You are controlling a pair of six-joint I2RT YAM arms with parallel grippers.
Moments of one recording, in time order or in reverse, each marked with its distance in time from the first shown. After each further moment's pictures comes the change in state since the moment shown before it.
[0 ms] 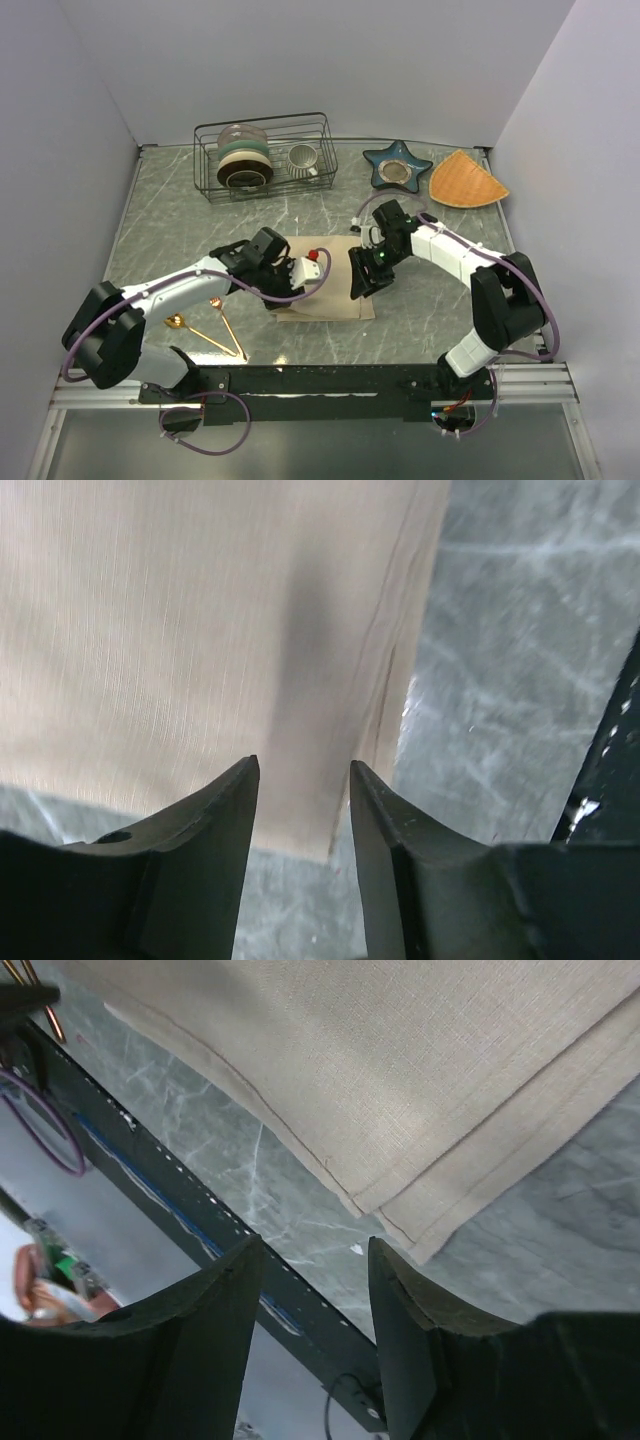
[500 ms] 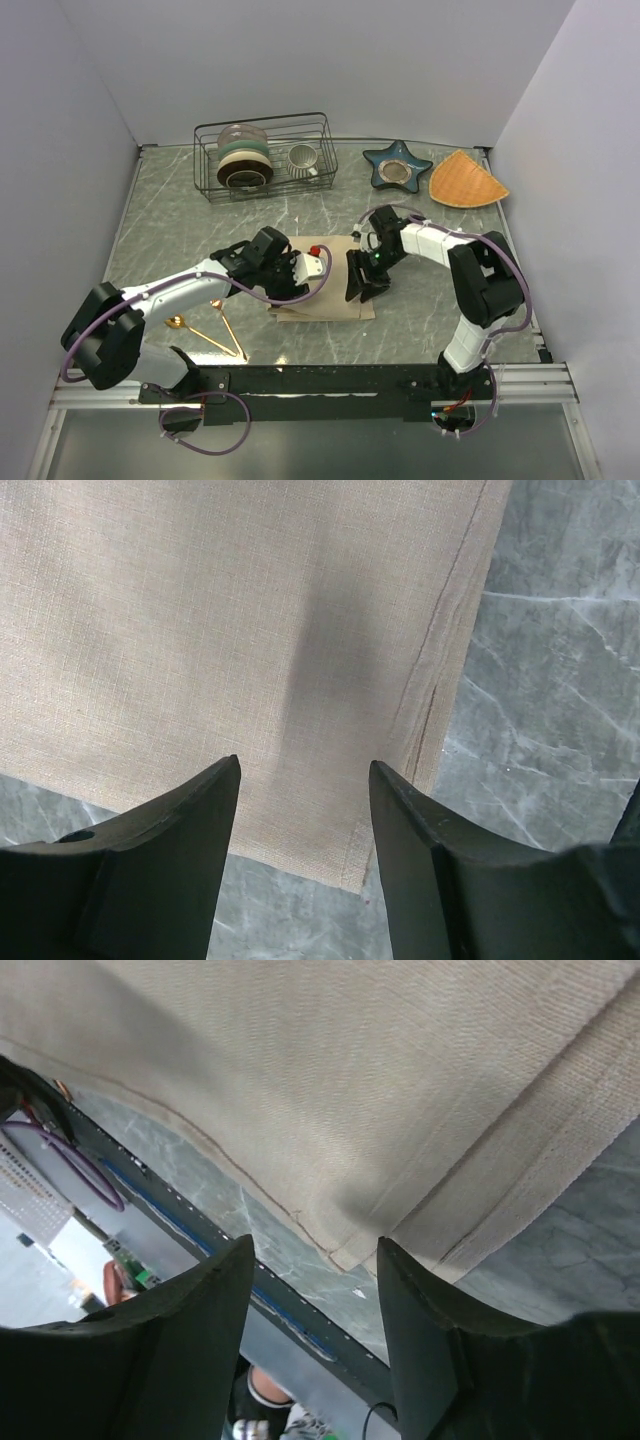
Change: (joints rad) left arm -0.037 -0.007 -0.017 0.127 -0.051 -0.027; right arm -0.027 0.165 -0.019 0.099 -0.044 0.139
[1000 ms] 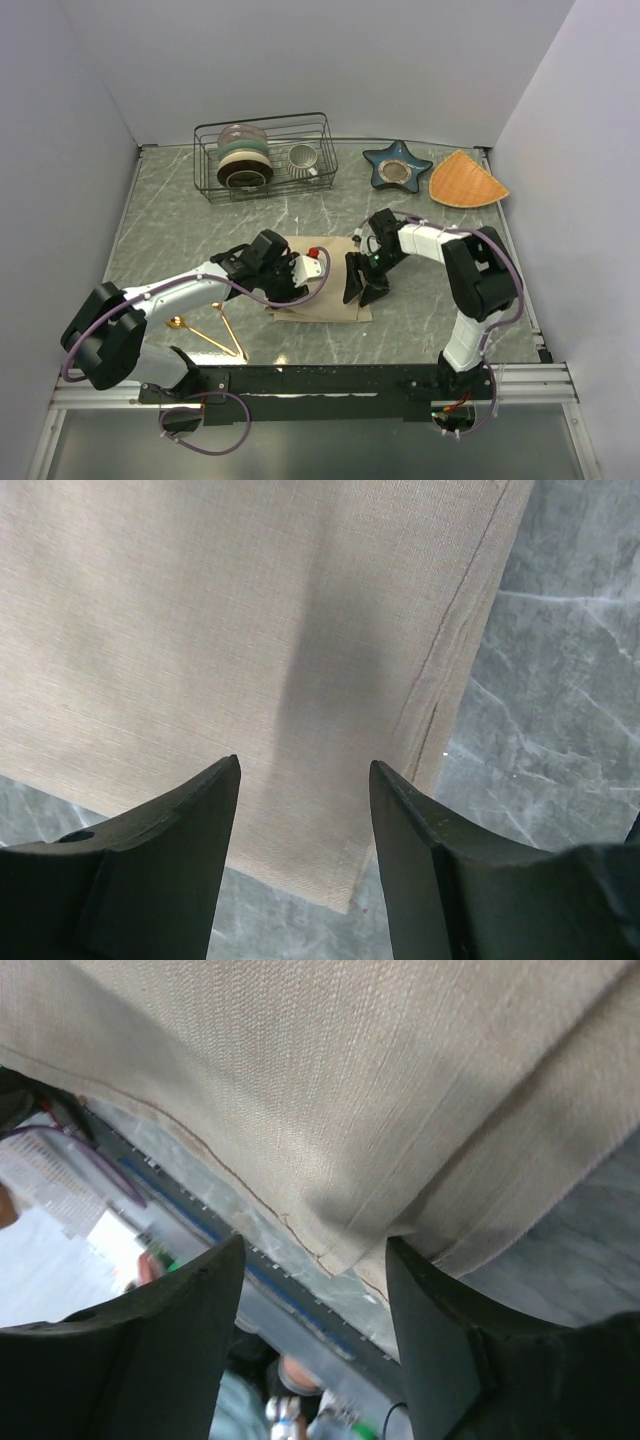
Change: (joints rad) left arm -0.001 -0.001 -0.037 0.050 -0.011 -0.015; right arm -0.002 0.045 -0.020 0.023 -0.030 0.045
